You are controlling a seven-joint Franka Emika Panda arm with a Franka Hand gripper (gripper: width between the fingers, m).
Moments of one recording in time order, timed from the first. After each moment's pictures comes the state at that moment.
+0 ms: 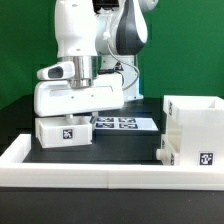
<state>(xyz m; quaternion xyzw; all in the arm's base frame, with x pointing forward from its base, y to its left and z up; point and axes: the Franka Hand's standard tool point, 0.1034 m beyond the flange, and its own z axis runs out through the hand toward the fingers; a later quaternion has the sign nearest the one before) 0.405 -0.108 0.004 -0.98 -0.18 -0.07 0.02</state>
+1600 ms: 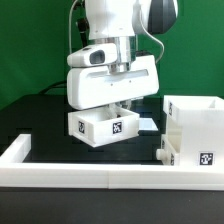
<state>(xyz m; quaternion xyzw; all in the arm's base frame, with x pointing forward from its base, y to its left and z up) 0.481 -0.030 0.048 -0.95 -0.29 -0.04 0.05</state>
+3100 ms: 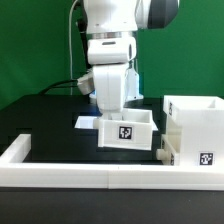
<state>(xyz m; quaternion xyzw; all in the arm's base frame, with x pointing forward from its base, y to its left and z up) 0.539 -0.033 0.059 -0.75 -0.66 -0.04 0.03</state>
